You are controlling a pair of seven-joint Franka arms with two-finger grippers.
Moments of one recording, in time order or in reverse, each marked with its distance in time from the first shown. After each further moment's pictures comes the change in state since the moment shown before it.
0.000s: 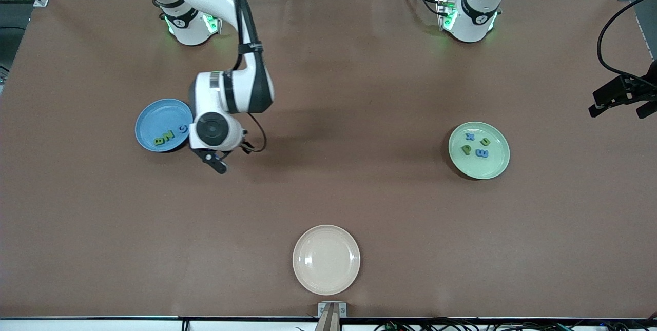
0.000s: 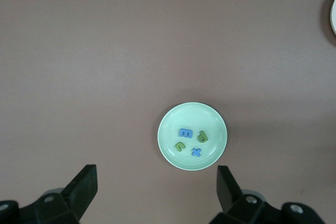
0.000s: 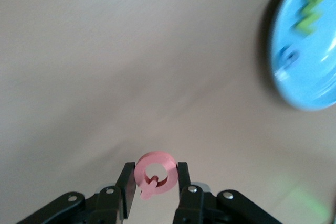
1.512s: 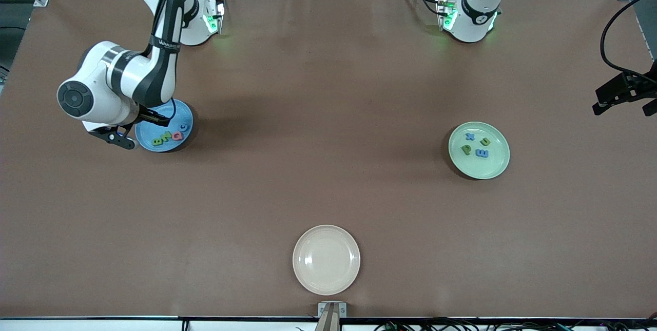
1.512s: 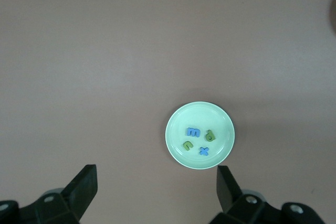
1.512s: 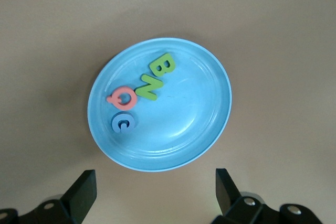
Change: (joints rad) left arm -0.004 0.000 -0.011 0.020 0.041 -0.016 0.000; right arm 0.123 -0.008 -0.463 -0.326 -0.008 0.011 -0.693
